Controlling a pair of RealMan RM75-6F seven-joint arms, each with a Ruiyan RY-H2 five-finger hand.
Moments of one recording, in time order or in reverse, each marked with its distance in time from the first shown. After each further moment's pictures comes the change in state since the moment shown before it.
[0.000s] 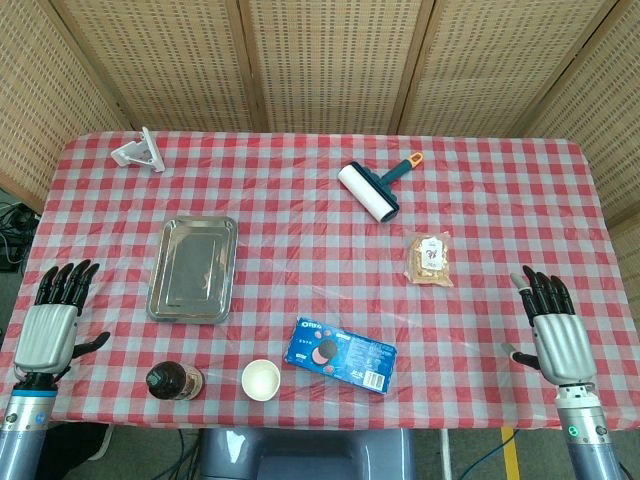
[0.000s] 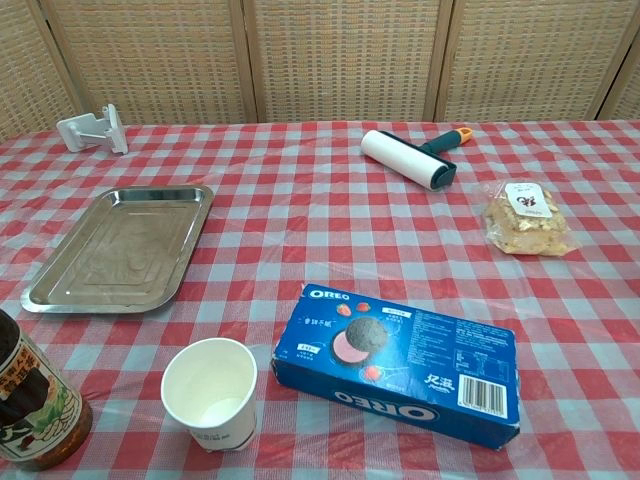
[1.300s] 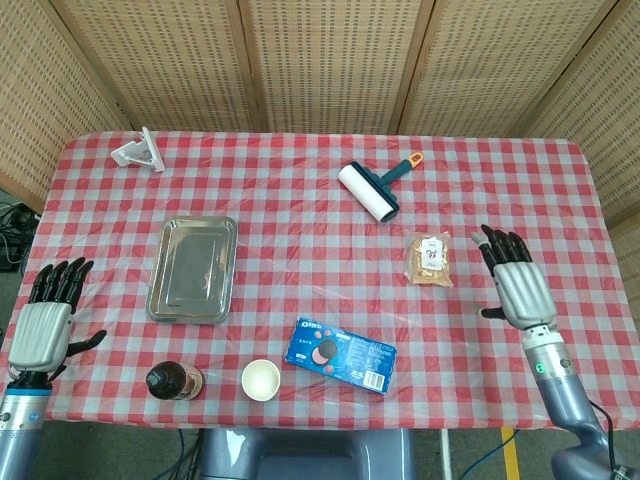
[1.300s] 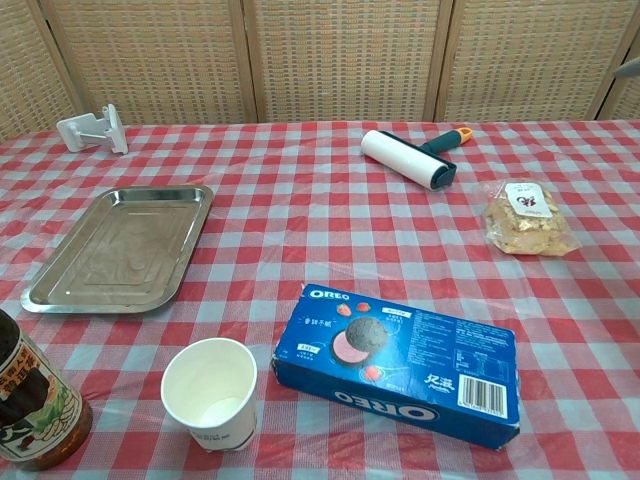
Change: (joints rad) left arm 0.000 0.027 -0.009 -0.014 -0.011 -0.004 -0.042; right arm 0.241 0.039 0.156 -0.071 0.226 -0.329 -0.100
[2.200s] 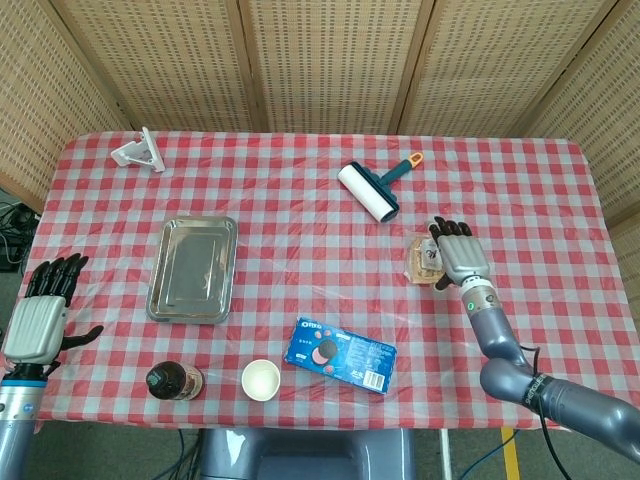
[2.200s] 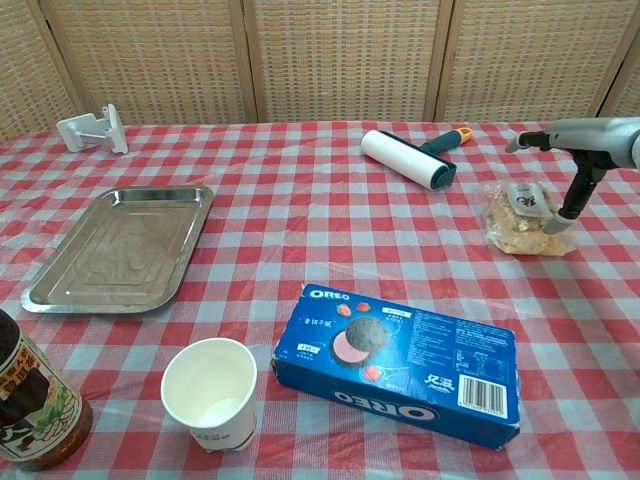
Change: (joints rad) left arm -0.018 0.018 -0.016 0.023 -0.042 -0.050 -0.078; right arm 0.374 -0.219 0.017 0.254 0.630 -0.307 -0.316
